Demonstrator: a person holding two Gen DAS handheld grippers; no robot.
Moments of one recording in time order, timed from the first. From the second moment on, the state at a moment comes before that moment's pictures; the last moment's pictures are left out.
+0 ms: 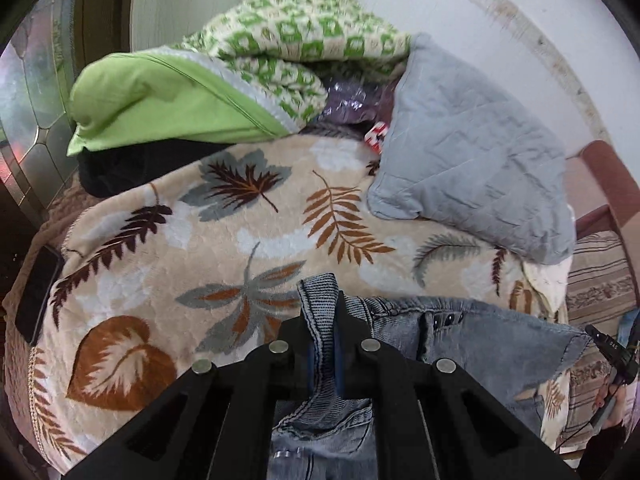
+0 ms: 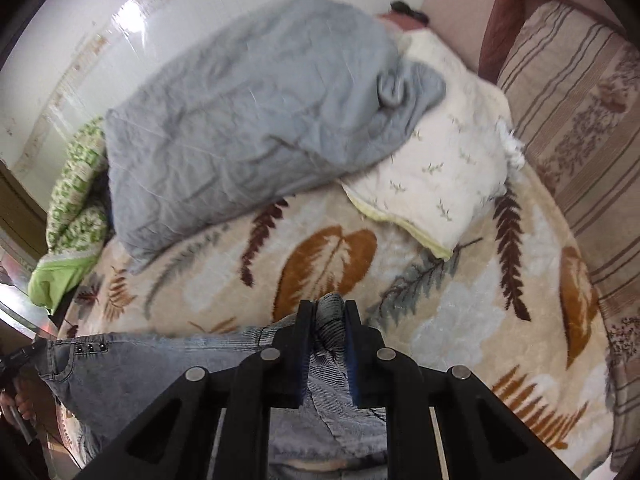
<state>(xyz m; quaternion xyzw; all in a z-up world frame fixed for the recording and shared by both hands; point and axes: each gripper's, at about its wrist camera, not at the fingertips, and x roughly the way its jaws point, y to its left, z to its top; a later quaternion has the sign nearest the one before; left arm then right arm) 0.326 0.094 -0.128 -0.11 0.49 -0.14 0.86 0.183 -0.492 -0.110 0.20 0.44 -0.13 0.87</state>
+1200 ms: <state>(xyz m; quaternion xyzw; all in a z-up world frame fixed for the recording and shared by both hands) 0.067 0.124 -0.129 0.05 0.42 -0.17 0.89 -0.121 -0.495 -0.267 0.55 0.39 0.02 0.74</state>
